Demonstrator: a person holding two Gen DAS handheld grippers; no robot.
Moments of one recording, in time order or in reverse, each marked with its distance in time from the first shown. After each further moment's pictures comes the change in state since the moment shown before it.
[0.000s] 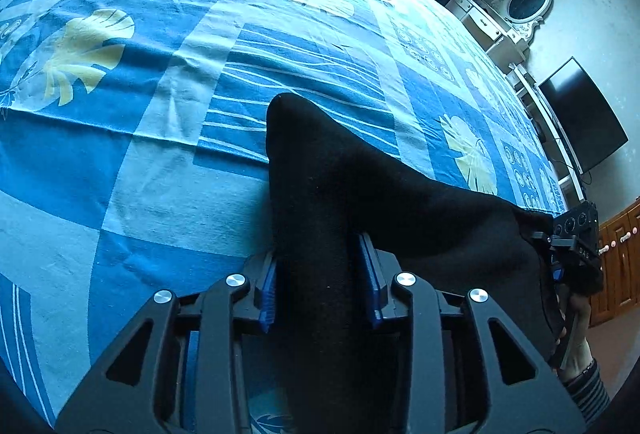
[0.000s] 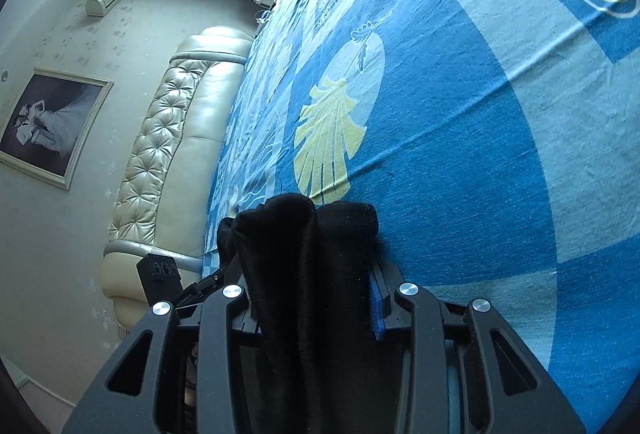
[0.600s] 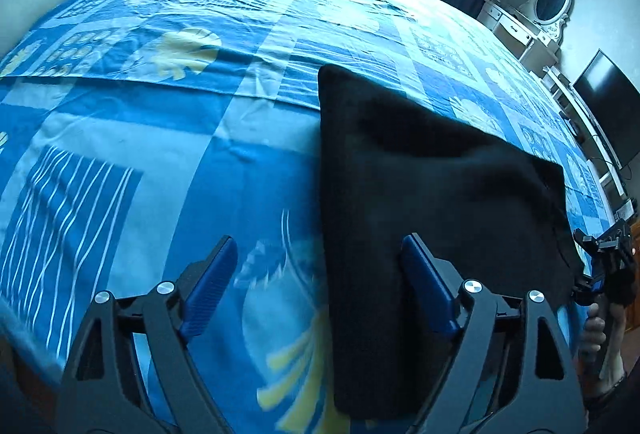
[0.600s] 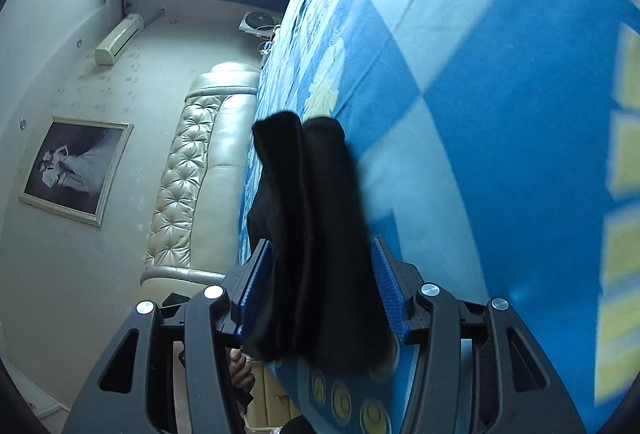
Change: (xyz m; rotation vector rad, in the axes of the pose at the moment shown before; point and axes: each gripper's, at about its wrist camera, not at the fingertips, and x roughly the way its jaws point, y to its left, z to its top) left arm -0.084 -0.021 -0.085 0.020 -0.104 0.218; right arm -0.077 -0.024 -0.086 0.143 -0.098 0.089
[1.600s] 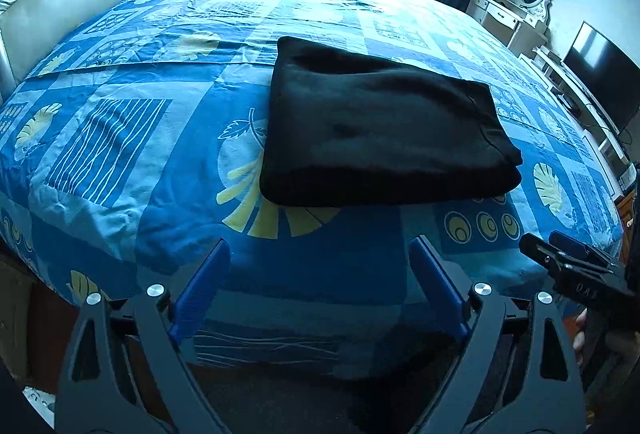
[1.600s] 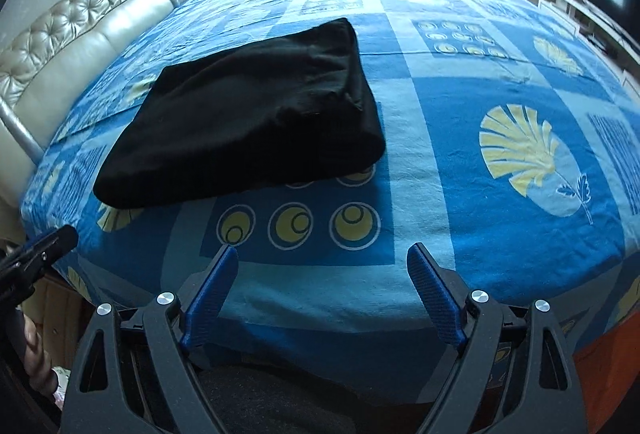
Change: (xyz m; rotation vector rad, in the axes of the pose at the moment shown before) left arm -0.095 -0.065 -0.110 0.066 -0.049 0.062; right arm 0.002 0.110 -0.158 -0.630 -0.084 -0.818
